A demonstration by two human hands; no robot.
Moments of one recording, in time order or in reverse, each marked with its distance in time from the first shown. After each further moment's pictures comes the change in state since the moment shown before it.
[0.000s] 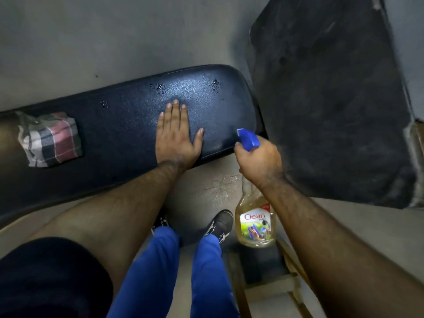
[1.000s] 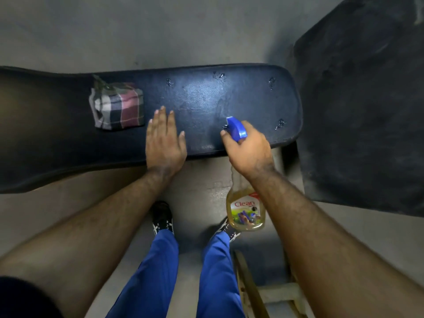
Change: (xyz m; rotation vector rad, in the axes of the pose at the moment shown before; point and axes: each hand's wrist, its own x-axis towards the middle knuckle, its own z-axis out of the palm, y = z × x) left_hand -0.088 -0.143 -0.015 -0.131 0.224 -0.176; right_hand -0.077 -0.081 0.091 -0.080 -0.023 -0.308
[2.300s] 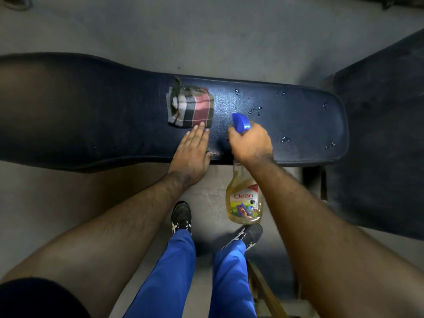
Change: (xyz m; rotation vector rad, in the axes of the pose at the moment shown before) left_hand -0.026 -0.107 -0.050 -0.166 -0.310 0.122; right_hand -0.023 -0.130 0.098 -0.119 -0.021 0.025
